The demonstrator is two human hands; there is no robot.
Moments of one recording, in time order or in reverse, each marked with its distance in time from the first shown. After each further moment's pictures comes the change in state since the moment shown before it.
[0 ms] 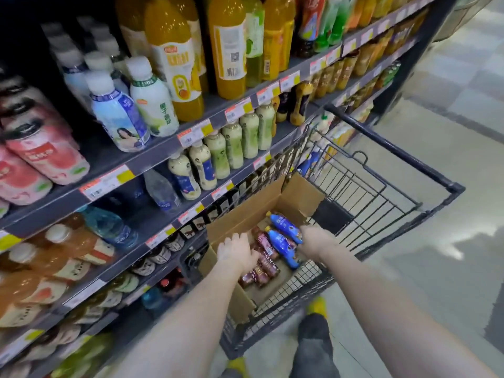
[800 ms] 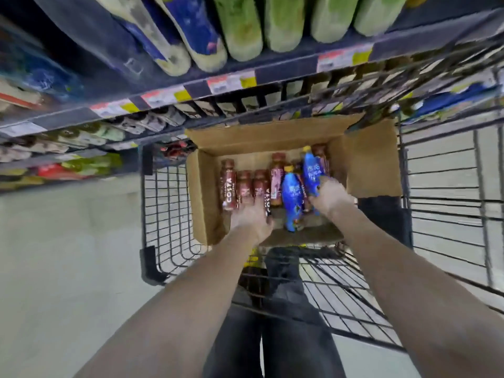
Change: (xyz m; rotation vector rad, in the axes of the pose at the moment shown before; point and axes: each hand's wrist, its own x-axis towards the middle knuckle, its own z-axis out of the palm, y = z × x) left_hand 0.167 0.108 0.143 -0.479 -0.254 -0.586; right_hand 0.302 0.057 0.089 -0.025 -0.330 -0.295
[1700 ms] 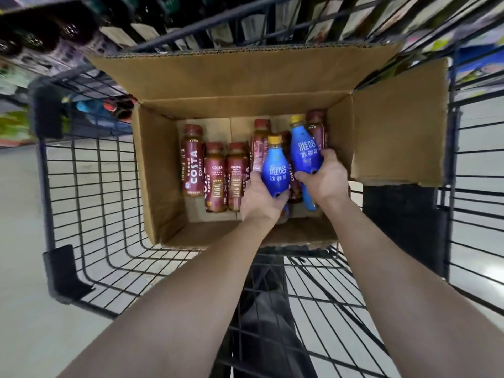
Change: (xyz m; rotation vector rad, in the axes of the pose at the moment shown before) left_hand 0.112 0.053 0.121 -0.690 0.233 -0.176; right_hand 0.073 0.043 0.069 0.430 0.224 0.041
